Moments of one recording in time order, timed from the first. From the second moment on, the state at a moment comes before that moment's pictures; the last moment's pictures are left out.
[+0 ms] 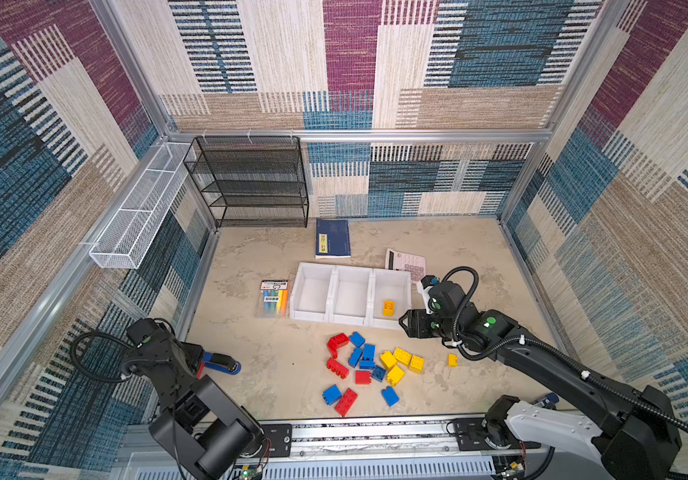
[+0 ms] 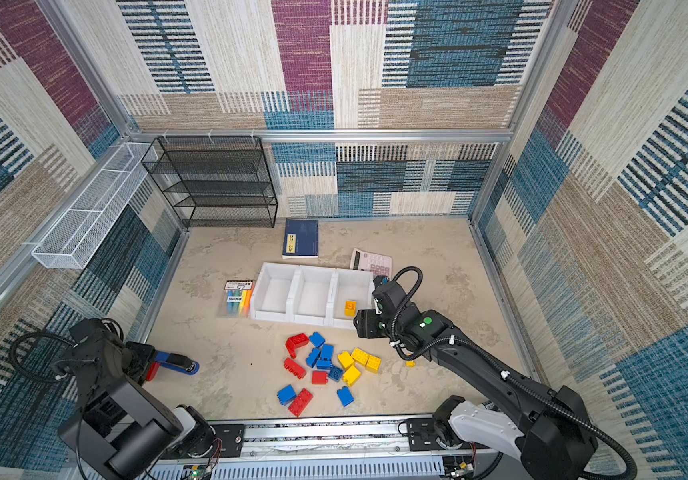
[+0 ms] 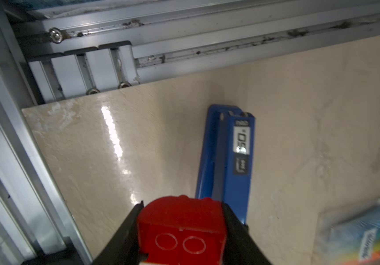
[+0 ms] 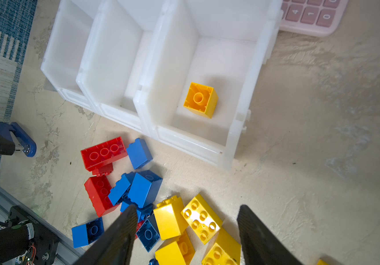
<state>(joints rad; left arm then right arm) 0.85 1.13 0.75 -0.90 0.07 -0.58 0.65 1.10 0.80 -0.57 -0.05 0.55</state>
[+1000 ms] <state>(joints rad) -0.21 1.42 1.10 -0.67 0.04 -0.98 0.65 1.12 0.88 -0.59 -0.04 0.53</state>
